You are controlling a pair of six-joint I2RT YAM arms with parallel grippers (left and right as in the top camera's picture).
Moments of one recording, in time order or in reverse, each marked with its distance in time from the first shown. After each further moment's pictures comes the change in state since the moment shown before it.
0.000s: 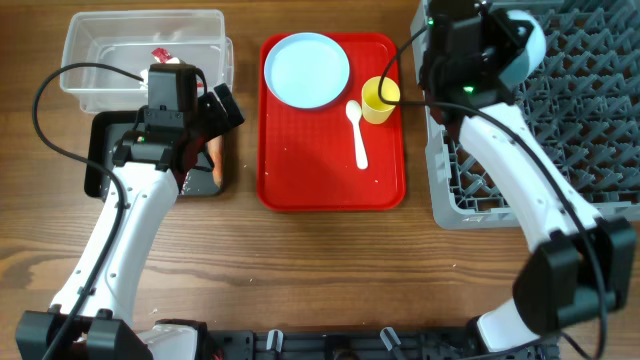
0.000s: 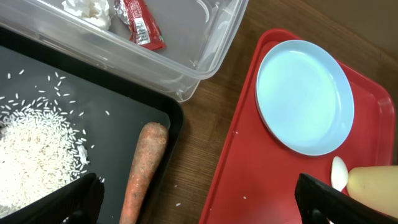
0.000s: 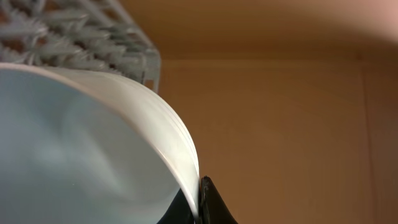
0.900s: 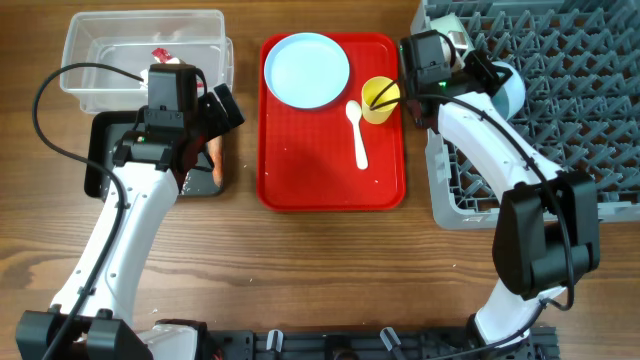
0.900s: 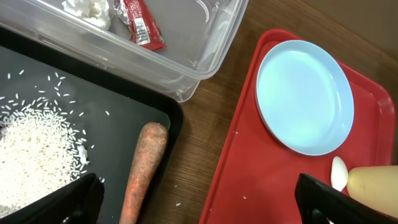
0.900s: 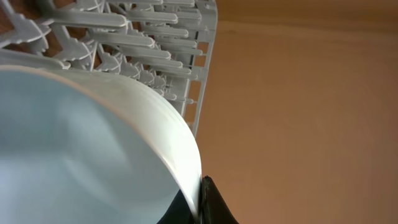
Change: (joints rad) left arm 0.000 0.000 0.000 0.000 0.000 0.000; right arm -0.003 0.165 0.002 -0.381 0.041 0.460
